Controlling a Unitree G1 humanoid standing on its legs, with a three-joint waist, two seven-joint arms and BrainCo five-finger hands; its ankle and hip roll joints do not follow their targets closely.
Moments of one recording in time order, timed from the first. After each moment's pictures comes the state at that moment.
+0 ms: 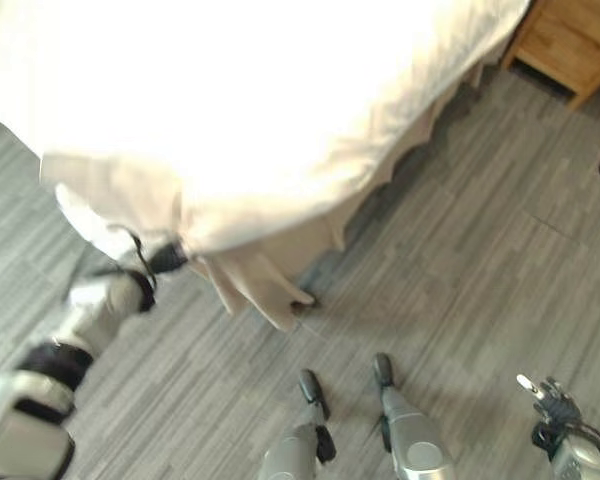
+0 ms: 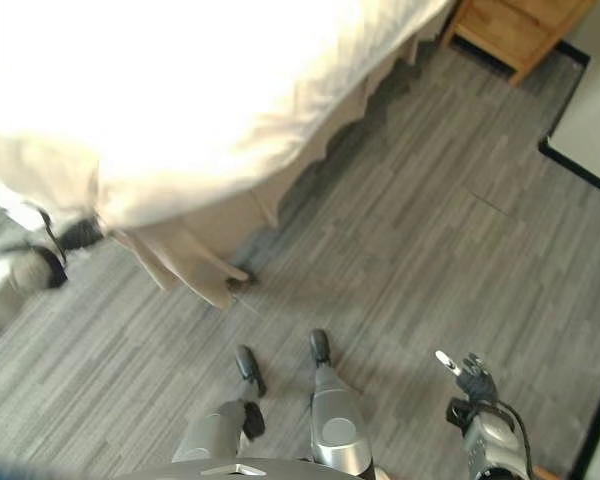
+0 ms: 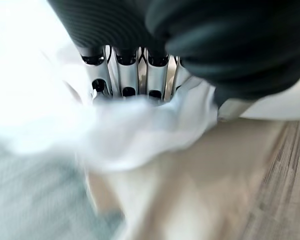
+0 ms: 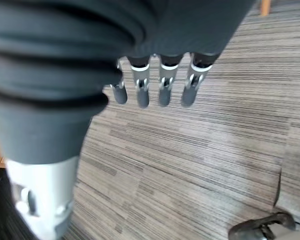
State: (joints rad) left arm -0.28 0.89 -0.34 0.53 0.38 -0.10 -0.03; right arm 0.07 -0.44 -0.19 0.91 0.48 -0.12 -0.03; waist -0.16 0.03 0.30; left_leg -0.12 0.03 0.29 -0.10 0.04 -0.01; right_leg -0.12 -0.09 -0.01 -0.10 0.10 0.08
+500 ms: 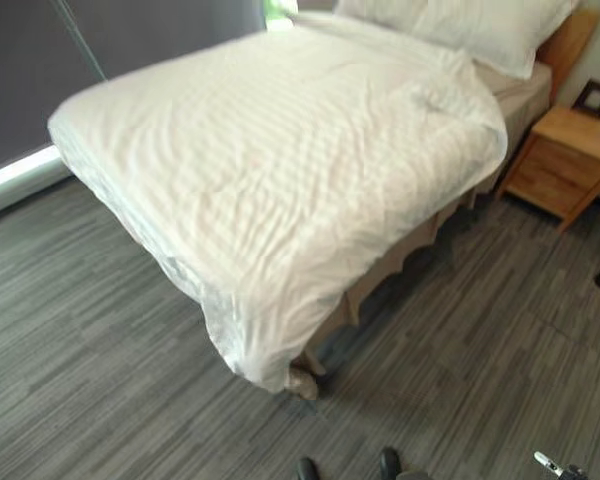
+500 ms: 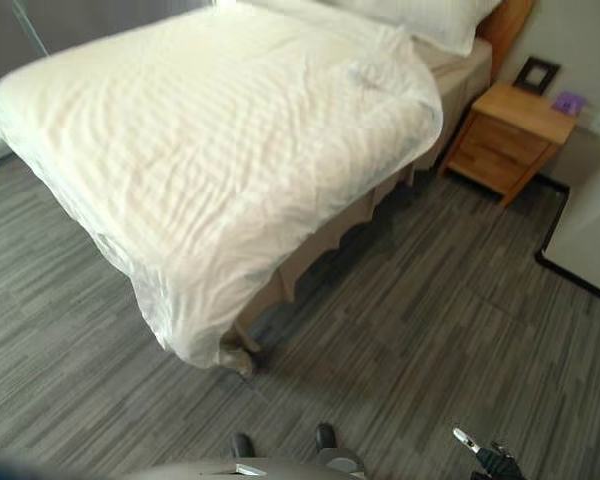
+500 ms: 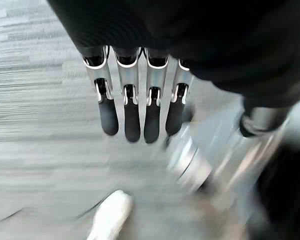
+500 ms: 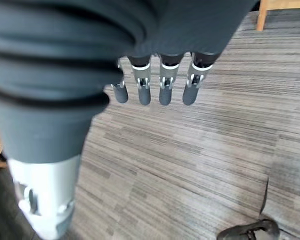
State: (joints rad) left arm 0.16 0.40 -0.32 1.08 0.38 -0.08 -0.14; right arm 0.15 -0.46 -0.21 1.17 0.35 -0.06 0.02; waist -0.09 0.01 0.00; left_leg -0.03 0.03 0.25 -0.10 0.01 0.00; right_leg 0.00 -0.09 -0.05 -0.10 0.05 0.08
